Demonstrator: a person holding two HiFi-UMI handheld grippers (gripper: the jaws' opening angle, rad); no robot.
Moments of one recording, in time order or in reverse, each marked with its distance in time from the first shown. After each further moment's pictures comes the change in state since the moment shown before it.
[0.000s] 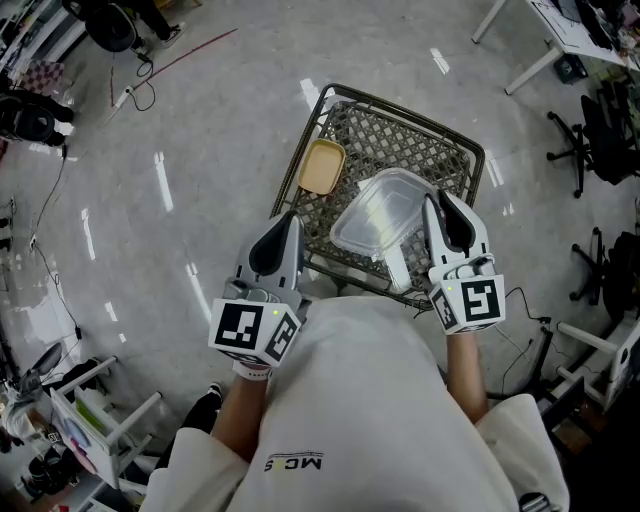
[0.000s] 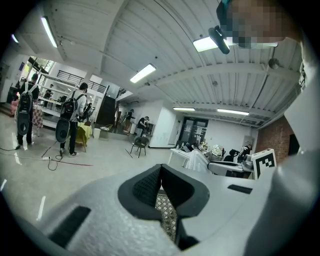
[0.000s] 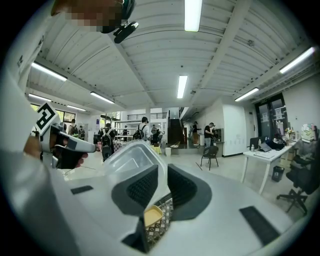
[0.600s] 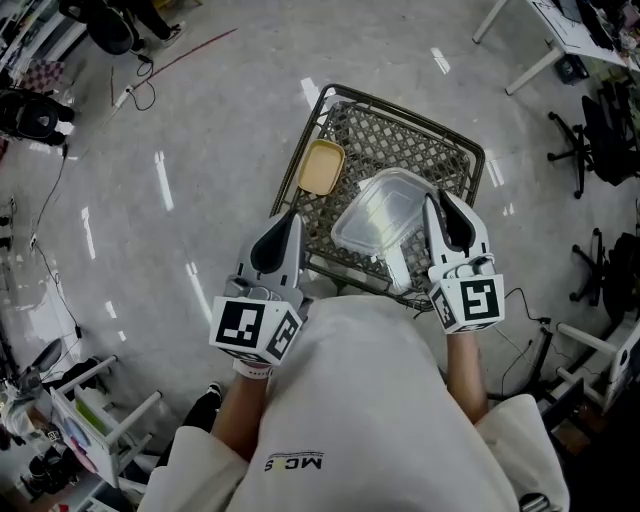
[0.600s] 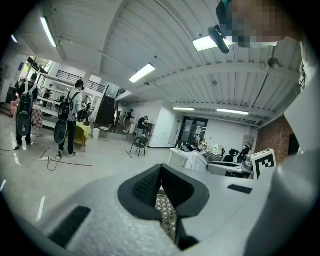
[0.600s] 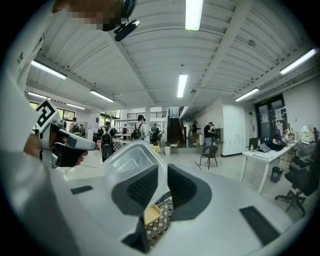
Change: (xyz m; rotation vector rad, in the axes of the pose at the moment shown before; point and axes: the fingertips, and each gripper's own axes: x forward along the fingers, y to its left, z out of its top) left arm 0.006 -0.005 0.002 0.006 0.001 -0.006; right arm 0.001 -0.006 -0.001 -0.009 0.010 -0.005
